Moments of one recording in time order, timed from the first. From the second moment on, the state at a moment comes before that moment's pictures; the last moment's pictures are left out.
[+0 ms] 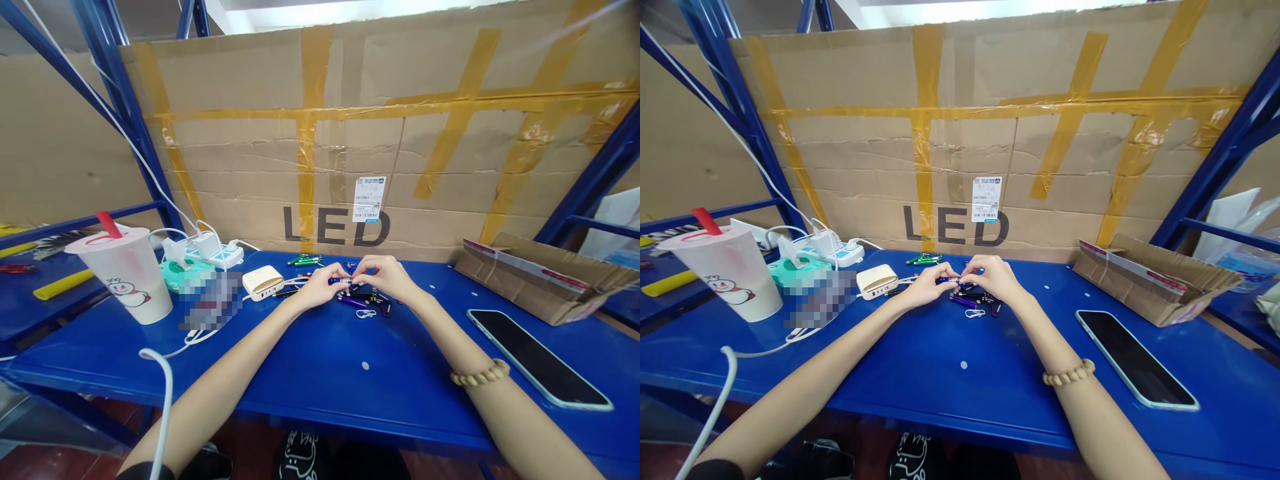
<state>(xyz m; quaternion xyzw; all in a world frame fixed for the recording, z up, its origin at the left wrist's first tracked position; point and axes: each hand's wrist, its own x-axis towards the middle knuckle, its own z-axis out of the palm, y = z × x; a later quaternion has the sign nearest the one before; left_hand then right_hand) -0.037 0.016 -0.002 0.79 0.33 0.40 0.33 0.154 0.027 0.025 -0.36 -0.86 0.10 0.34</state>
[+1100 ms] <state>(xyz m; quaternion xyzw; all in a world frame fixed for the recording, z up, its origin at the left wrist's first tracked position) -0.038 0.015 -0.001 0.80 0.38 0.37 0.29 0.140 0.020 0.013 -0.38 -0.85 -0.09 0.35</state>
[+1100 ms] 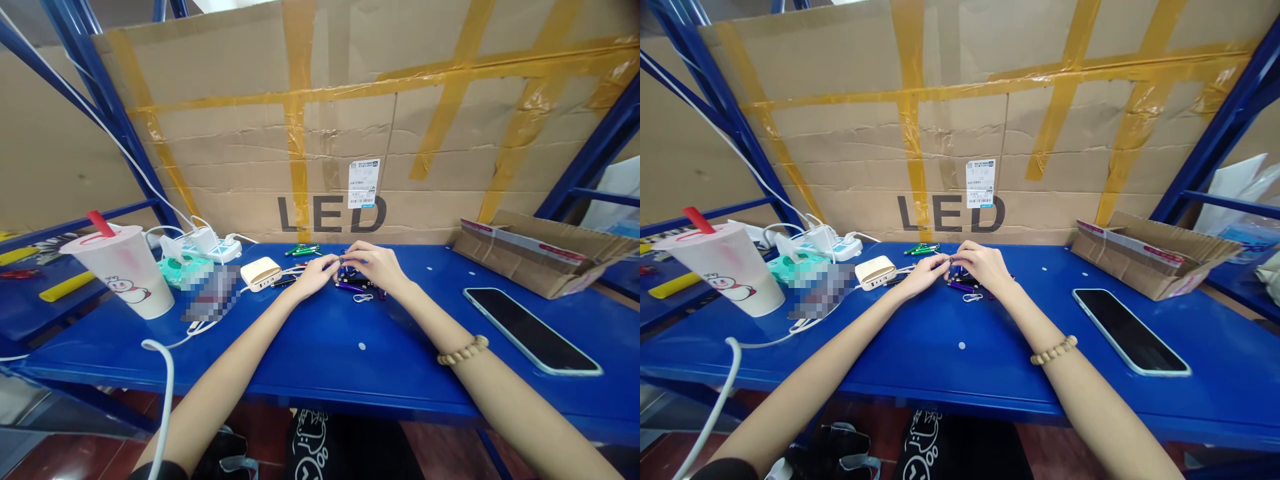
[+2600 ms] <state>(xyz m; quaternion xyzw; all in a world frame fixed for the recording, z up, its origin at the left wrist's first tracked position) -0.026 0.013 -0.002 0.68 0.59 0.40 0.18 0.120 0.011 0.015 -0.47 -0.68 0.43 0.36</state>
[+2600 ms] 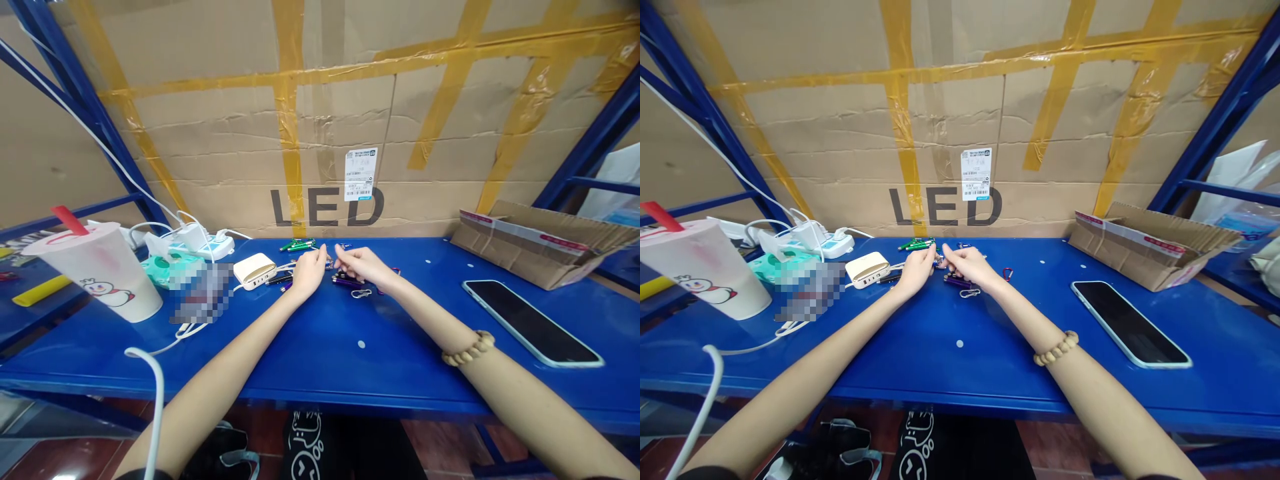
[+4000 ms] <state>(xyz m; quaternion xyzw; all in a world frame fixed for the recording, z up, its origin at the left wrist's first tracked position) -0.028 0.008 0.011 0.43 0.49 0.52 0.55 0.140 0.038 -0.006 -0.54 -0.69 0.16 0.46</state>
